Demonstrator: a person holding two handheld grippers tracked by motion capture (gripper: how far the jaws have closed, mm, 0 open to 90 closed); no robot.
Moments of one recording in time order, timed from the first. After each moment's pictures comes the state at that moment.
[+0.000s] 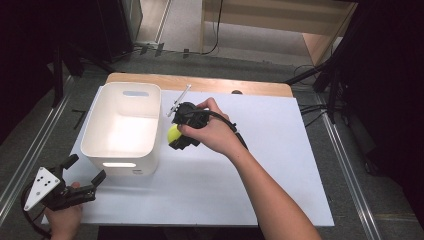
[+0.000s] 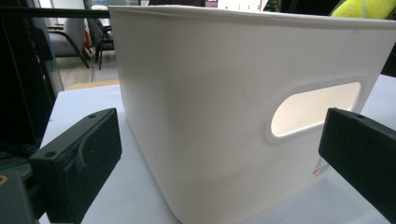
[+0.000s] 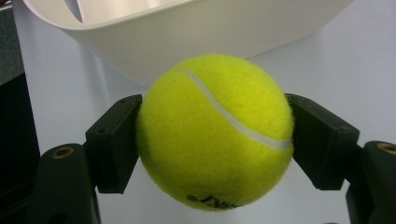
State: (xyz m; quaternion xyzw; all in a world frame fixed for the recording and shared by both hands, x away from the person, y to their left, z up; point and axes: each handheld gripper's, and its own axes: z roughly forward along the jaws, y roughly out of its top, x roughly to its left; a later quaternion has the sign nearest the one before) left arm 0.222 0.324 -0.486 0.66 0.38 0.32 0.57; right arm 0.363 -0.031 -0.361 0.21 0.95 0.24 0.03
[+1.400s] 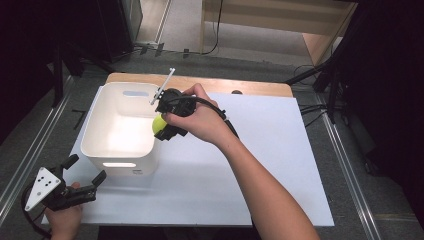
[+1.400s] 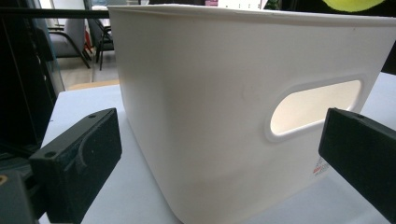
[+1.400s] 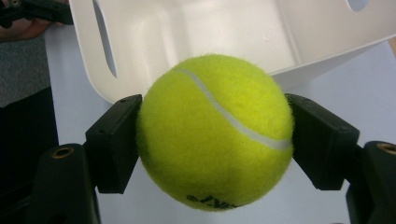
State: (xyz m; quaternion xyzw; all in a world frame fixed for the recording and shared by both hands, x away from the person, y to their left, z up) left arm 0.221 0.323 -0.486 0.66 0.38 0.32 0.56; right arm 0.365 -0.003 -0.317 0.17 0.95 0.25 0.04
